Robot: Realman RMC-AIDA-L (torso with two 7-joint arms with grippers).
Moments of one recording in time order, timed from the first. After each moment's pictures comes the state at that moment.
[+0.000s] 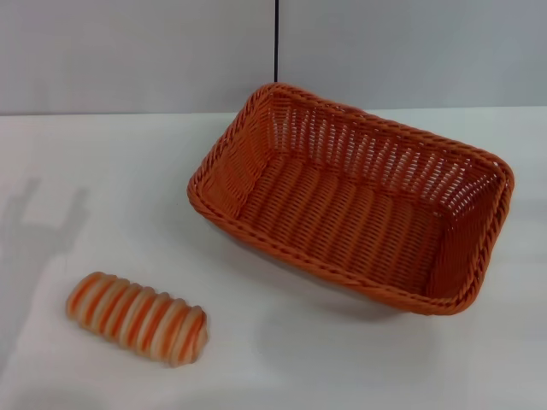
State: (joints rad) left arm -0.20 -2.06 0.11 -0.07 1.45 1.92 -0.65; right arm 0.29 2.06 0.05 -0.23 1.69 1.48 -2.02
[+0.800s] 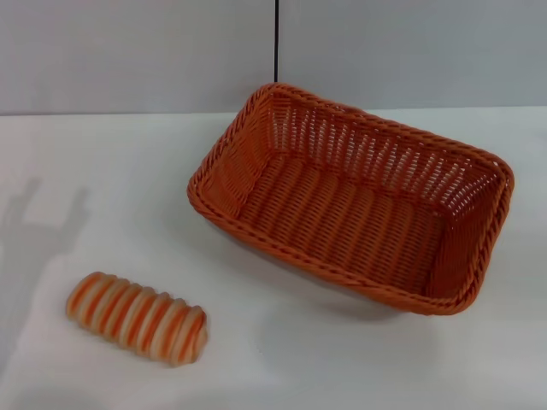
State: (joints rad) left arm -0.20 -2.06 0.11 -0.07 1.45 1.91 -0.65; right arm 0.32 1.98 -0.37 -0.58 1.69 1.66 -1.71
